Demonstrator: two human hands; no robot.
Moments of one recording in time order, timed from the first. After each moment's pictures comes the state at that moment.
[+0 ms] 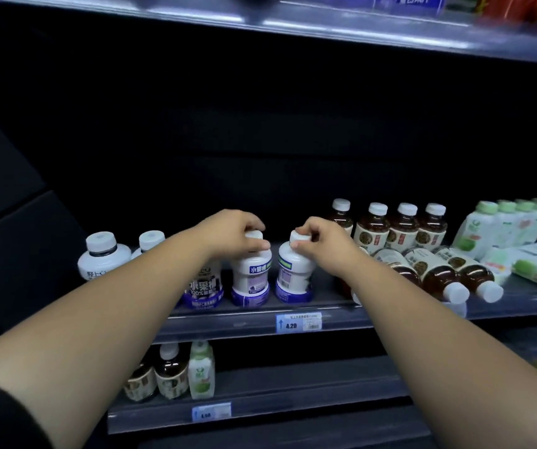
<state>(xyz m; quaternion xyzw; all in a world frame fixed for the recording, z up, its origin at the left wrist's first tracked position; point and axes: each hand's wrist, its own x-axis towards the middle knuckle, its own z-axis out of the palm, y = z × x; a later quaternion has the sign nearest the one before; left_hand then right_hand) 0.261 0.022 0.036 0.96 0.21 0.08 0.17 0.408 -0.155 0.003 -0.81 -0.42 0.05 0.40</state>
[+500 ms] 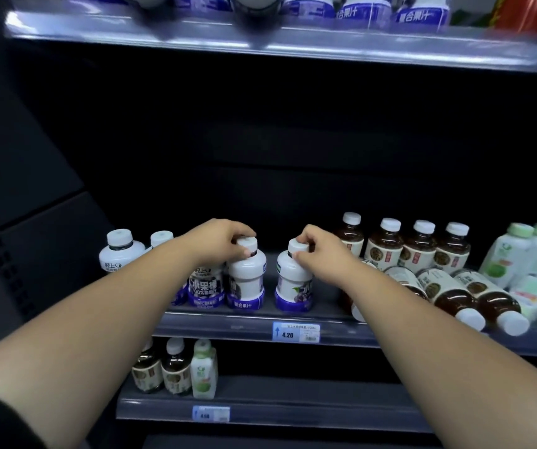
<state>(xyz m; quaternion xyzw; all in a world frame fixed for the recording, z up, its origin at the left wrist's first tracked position) 0.238 0.013 0.035 0.94 0.26 0.10 0.20 0.418 -0.161 0.010 -0.78 -0.49 0.08 0.38</state>
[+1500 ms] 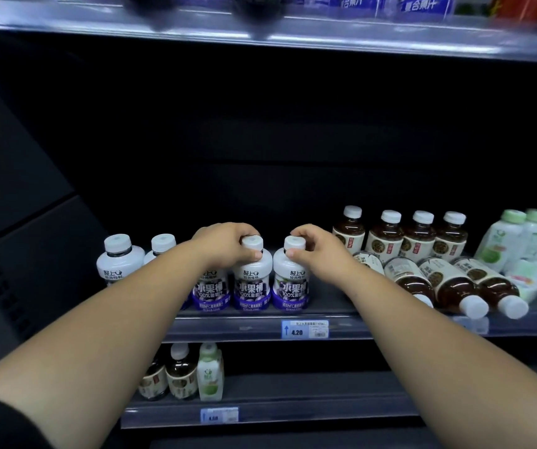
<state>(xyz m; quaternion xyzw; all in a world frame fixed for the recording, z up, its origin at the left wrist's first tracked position) 0.241 0.015 0.033 0.94 0.28 0.09 0.15 0.411 -0.141 -0.010 -0.75 -0.45 0.13 0.46</state>
